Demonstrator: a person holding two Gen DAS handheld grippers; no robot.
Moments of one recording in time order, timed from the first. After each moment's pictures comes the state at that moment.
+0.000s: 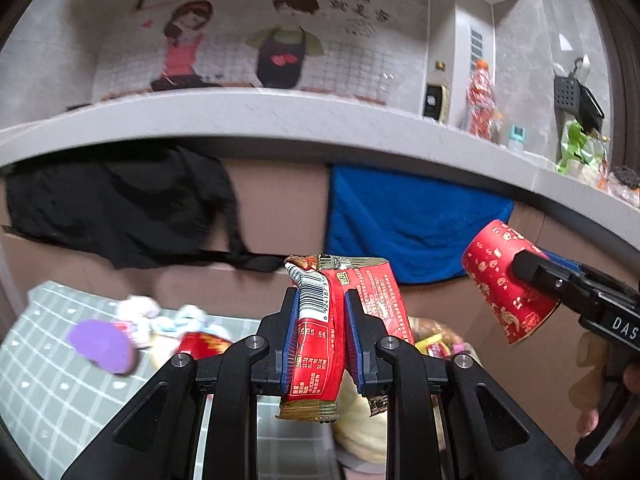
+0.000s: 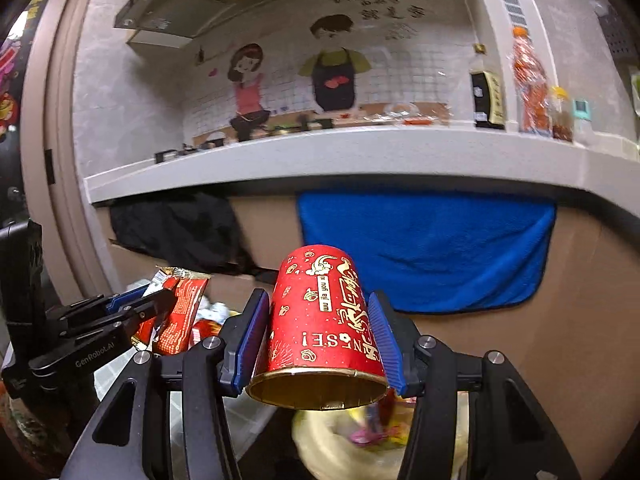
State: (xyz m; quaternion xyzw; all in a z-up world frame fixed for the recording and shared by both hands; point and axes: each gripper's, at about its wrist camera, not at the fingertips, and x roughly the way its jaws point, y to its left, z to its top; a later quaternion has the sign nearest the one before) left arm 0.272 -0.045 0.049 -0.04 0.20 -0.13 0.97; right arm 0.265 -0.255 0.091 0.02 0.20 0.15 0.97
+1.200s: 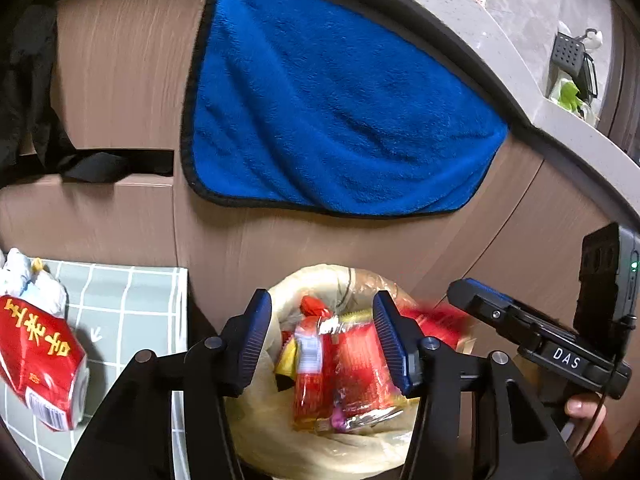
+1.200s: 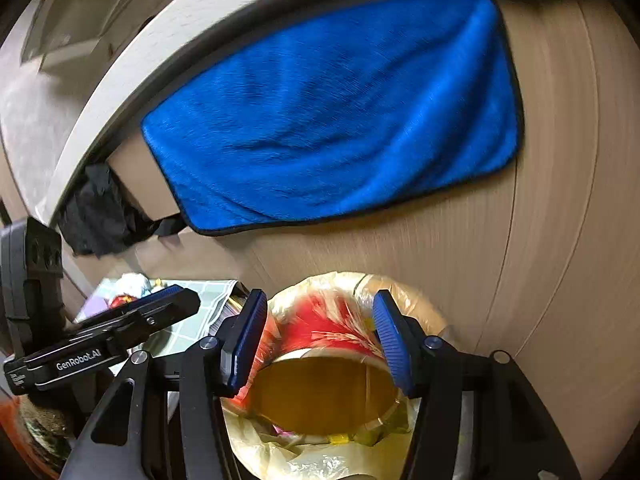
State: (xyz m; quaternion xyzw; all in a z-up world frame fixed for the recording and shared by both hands) left arm 0.390 -0.124 -0.034 -0.08 0.33 -0.25 0.91; right arm 0.358 -0.350 -0.030 0.14 0.31 0.11 0.93
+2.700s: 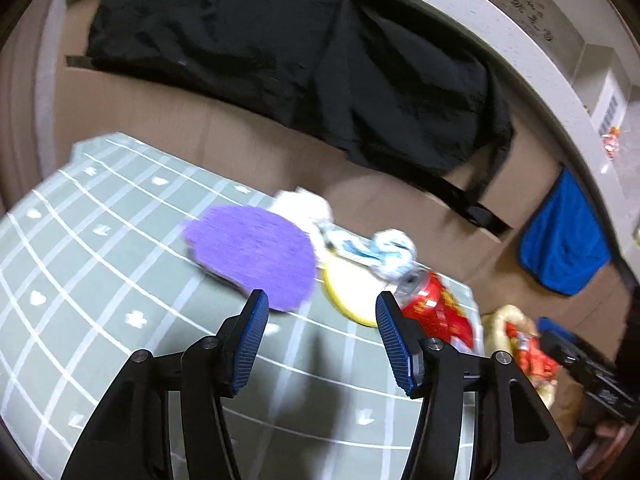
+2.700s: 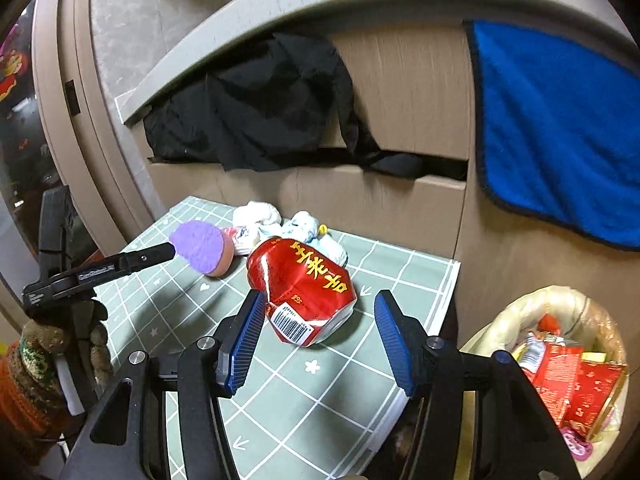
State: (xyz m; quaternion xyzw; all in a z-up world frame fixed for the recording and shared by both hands) left arm 0.323 0.195 -0.058 -0.21 0.32 -0.05 0.92; right arm 0.346 -0.093 -0.020 0.00 0.33 0.27 0.90
